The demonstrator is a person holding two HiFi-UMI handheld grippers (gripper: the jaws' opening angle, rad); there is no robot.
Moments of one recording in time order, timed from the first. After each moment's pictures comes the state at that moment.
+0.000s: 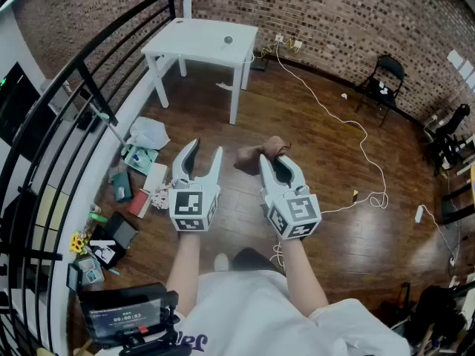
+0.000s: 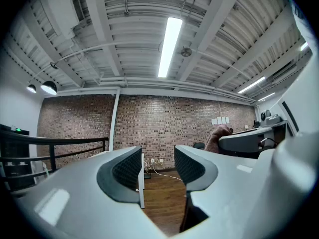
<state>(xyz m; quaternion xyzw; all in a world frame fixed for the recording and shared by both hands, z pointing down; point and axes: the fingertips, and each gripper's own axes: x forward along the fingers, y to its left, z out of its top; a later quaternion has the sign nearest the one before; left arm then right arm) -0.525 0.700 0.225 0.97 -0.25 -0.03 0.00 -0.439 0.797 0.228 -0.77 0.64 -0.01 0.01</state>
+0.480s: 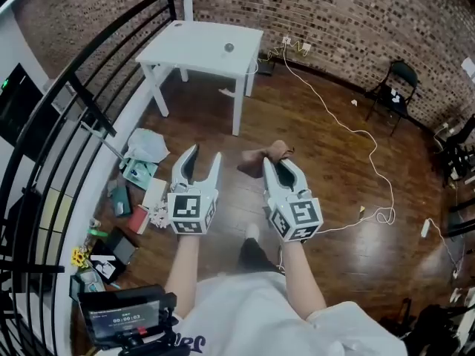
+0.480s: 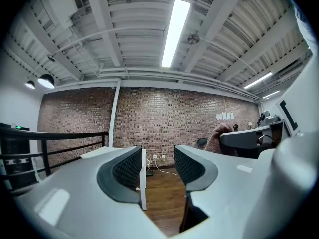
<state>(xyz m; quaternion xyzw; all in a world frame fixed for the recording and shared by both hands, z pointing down) -0.414 0.581 0.265 0.97 -0.26 0.00 0.02 -0.314 0.683 0.262 -0.77 0.64 -0.03 0.02</state>
